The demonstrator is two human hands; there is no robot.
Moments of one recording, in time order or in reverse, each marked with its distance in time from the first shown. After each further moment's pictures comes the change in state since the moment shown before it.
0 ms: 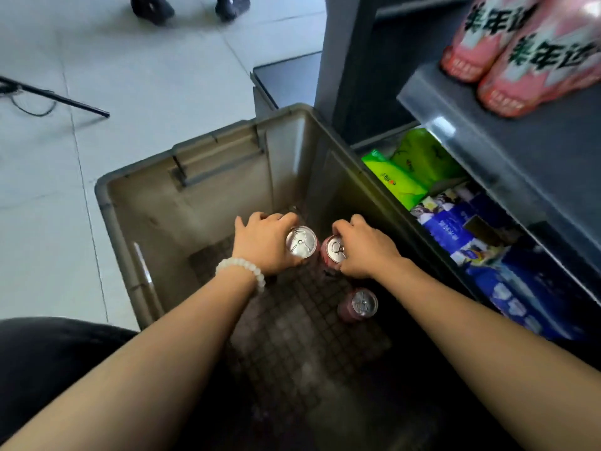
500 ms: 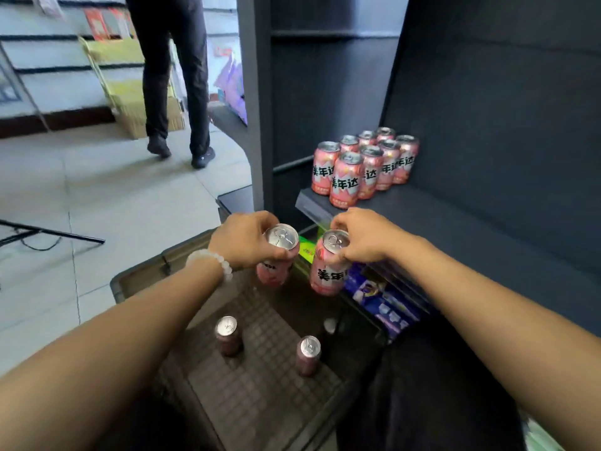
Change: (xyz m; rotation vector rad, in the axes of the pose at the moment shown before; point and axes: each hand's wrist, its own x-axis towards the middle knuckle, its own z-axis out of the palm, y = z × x) left_hand -0.092 0.119 -0.179 -0.262 0.241 0.237; right_hand -0.196 0.036 -0.190 0.052 0.285 -0.010
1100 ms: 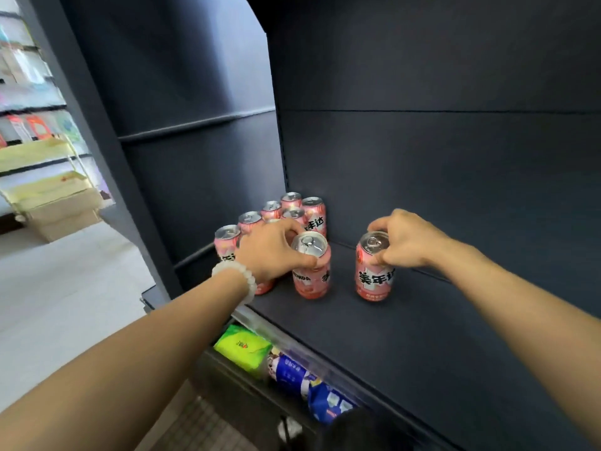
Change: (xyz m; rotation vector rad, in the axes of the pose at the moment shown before) left_hand 0.157 0.183 0.045 -0.096 -0.007 0.265; right_hand -0.028 0.185 -0.101 0.161 0.251 0.407
